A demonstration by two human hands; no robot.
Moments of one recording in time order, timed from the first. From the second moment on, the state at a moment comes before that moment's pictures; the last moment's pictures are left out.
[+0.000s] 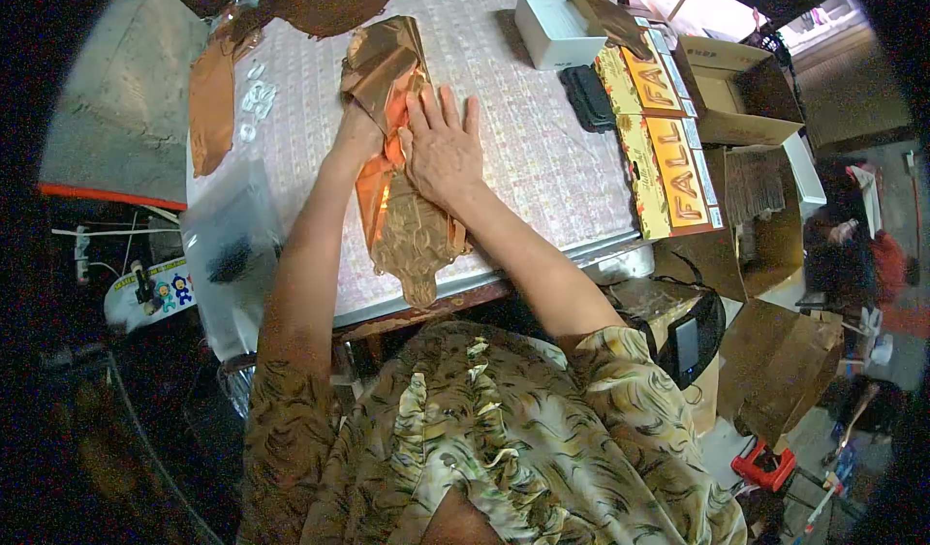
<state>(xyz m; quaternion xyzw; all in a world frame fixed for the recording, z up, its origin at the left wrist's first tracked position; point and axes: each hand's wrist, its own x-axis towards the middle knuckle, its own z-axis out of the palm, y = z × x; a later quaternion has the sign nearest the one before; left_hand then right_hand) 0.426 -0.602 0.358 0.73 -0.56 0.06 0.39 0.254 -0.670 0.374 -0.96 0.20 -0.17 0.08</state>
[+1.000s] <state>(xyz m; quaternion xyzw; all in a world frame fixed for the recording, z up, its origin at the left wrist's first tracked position) 0.501 -0.583 0.413 0.75 -0.22 -0.15 0.60 0.257 -0.667 0.371 -0.96 0.22 -0.18 0.07</state>
